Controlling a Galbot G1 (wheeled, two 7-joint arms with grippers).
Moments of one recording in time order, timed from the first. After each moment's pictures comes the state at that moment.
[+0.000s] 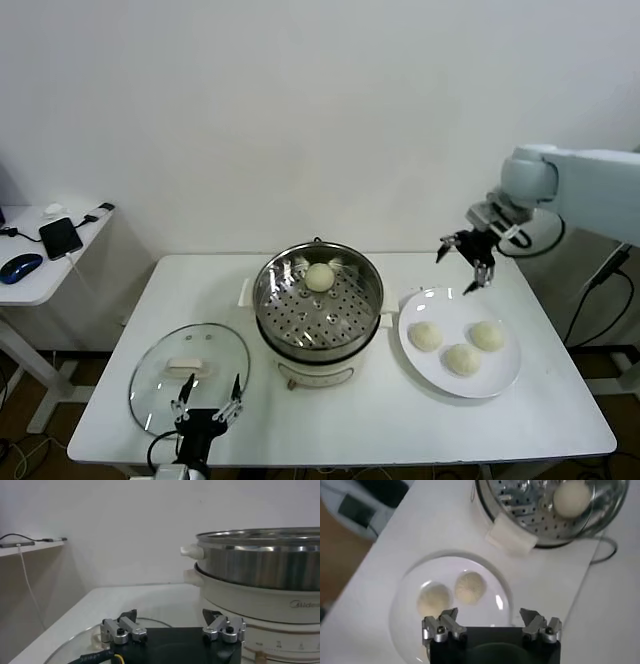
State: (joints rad) left arm 1.72 -1.46 -0.49 -1.97 -0.05 -0.03 -0.12; right arm 0.87 0.77 -1.88 1.36 0.57 0.00 -0.93
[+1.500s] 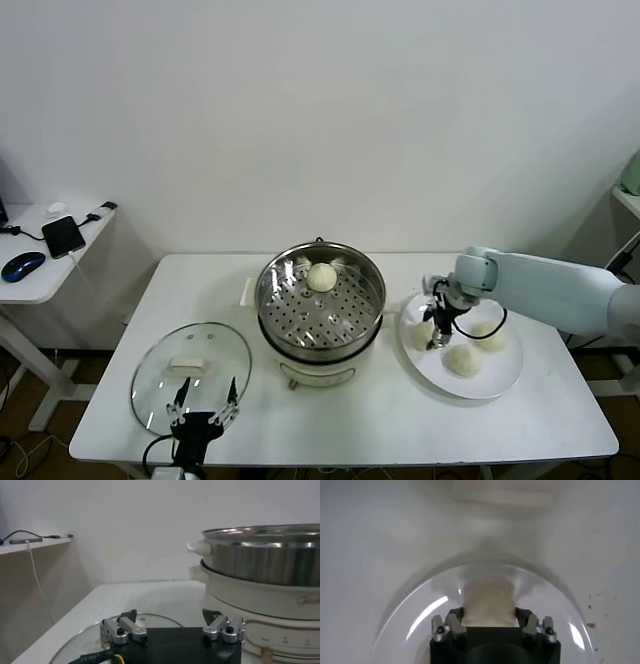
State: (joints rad) left arm 1.73 -1.46 -0.50 -1.98 -0.05 -0.03 -0.12; right arm 0.48 0.87 -1.61 1.16 0.59 -0.29 -0.83
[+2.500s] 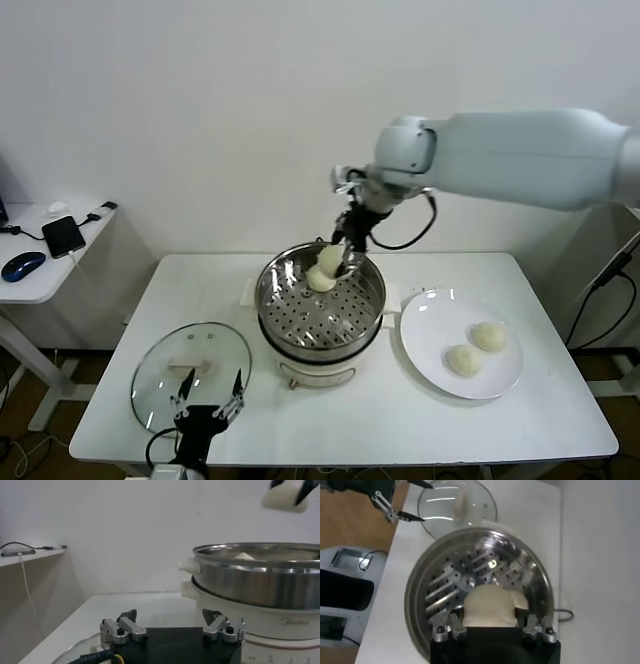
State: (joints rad) left arm 1.74 -1.45 -0.48 -2.05 -0.06 -0.01 -0.12; right arm 0.92 1.29 -1.72 1.32 1.08 -0.40 -0.80
